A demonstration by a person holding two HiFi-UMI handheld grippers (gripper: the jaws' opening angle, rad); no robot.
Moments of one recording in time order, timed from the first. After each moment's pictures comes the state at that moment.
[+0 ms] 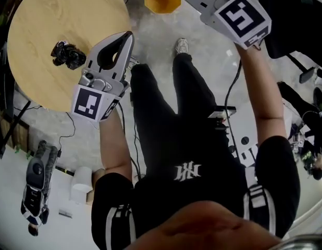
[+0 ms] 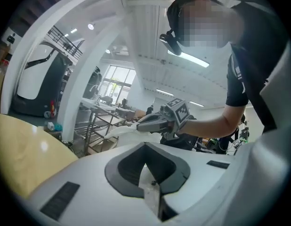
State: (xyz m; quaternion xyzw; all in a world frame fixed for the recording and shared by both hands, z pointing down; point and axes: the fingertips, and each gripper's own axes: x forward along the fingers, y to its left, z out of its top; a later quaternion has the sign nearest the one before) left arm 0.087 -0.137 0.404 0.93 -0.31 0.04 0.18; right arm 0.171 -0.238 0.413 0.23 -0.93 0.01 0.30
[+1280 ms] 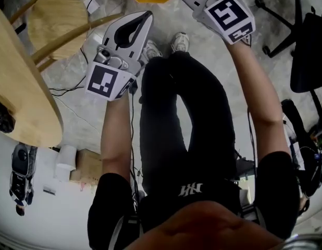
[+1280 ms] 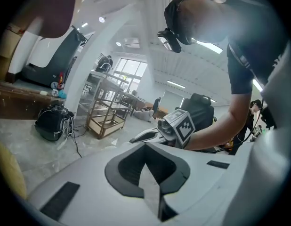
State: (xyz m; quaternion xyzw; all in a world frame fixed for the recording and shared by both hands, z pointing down) left arm 0.240 -0.155 0.728 0.91 -0.35 0.06 0.22; right arm 0.273 -0.226 0.795 0.21 -0.93 0.13 0.27
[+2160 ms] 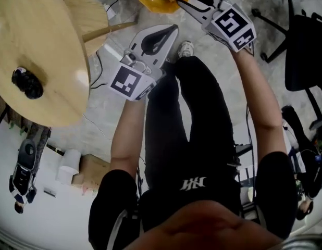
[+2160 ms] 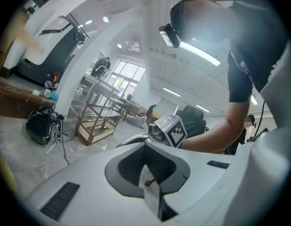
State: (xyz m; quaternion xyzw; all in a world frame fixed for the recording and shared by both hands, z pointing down) left arm 0.267 -0.146 0.636 0.91 -0.32 0.01 0.25; right arm 0.274 -0.215 0.719 0.18 -0.93 0.15 0.28
